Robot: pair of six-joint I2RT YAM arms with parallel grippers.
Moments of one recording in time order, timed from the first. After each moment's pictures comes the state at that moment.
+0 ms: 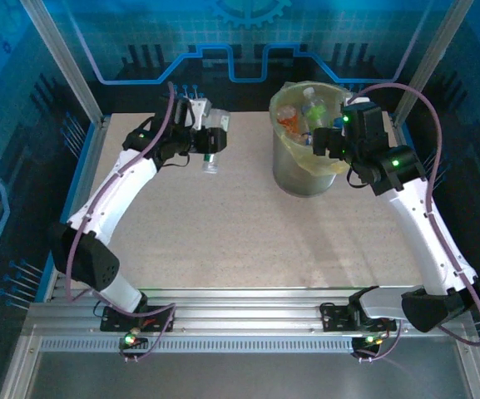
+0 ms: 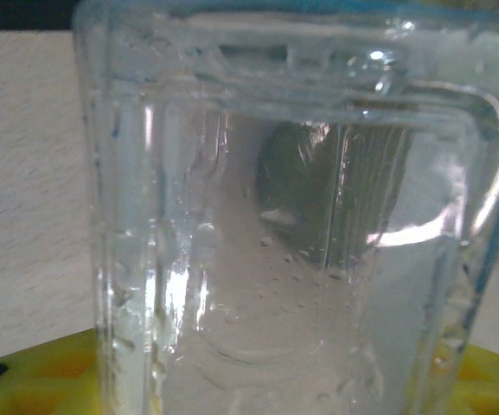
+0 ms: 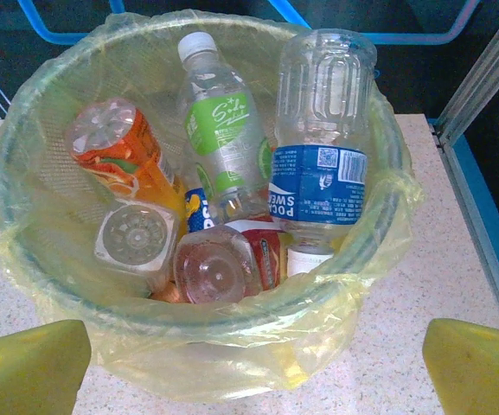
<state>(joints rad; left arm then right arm) -0.34 1.59 1.63 -0.66 0.27 -0.34 0.37 1.30 1.63 -0.96 0.38 0.24</state>
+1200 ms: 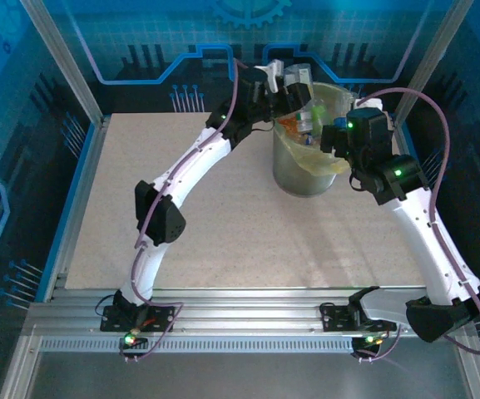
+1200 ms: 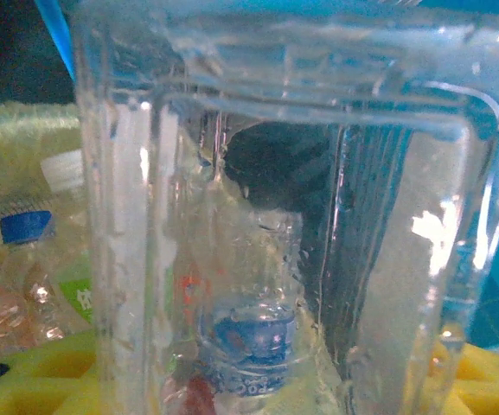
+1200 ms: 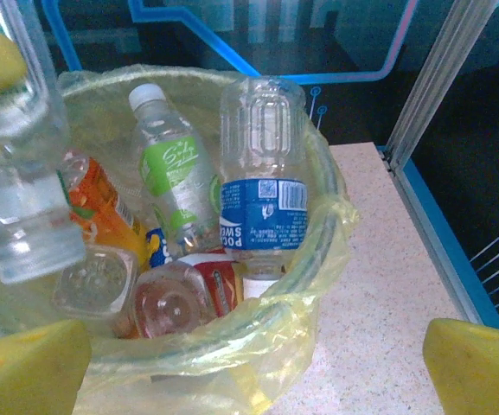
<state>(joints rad) -0.59 2.27 2.41 -0.31 0.29 -0.82 0.37 1.24 1.54 -0.85 0.51 0.26</state>
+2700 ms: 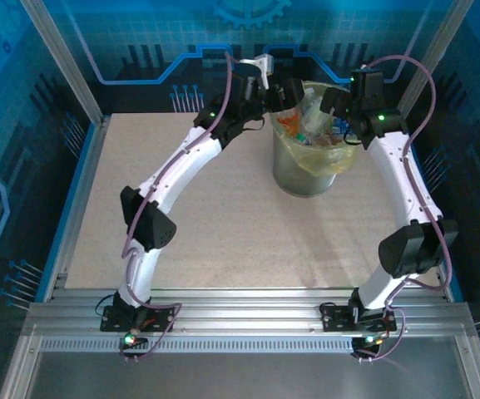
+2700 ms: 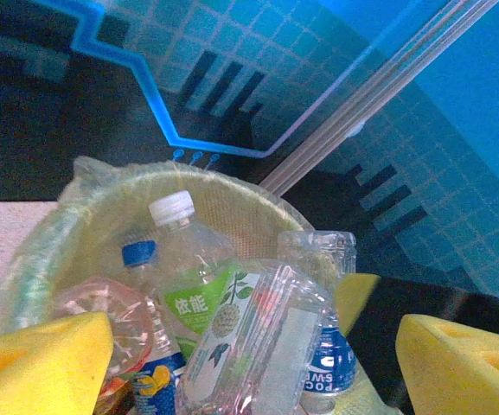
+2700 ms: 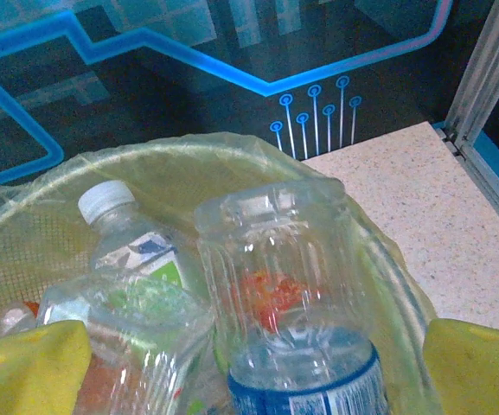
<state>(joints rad) -0.59 2.12 2.33 -0.44 0.08 -0.65 0.13 1.67 1.83 -0.73 0.24 0.38</state>
